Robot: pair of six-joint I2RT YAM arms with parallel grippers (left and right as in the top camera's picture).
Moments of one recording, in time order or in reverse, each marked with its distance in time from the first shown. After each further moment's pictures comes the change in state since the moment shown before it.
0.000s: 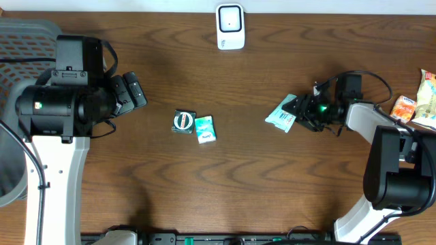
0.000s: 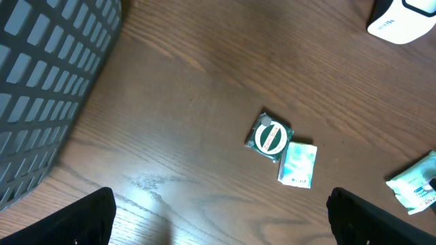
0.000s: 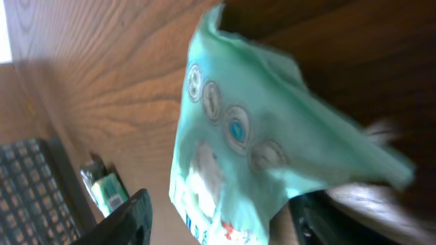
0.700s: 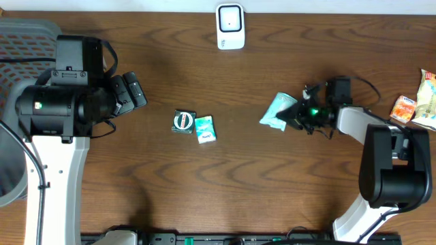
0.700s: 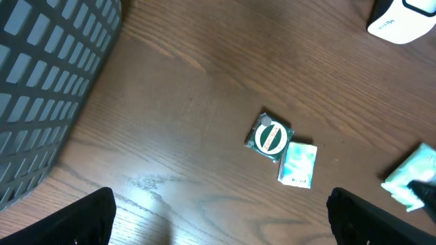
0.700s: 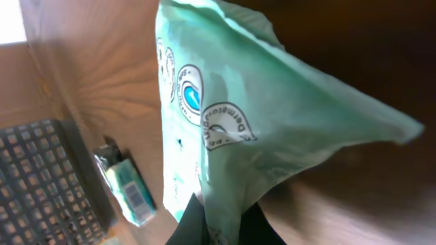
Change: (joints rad) left arm 0.000 0.000 0.000 0.000 0.000 0.000; right arm 0.077 0.014 0.001 0.054 -0.054 0.070
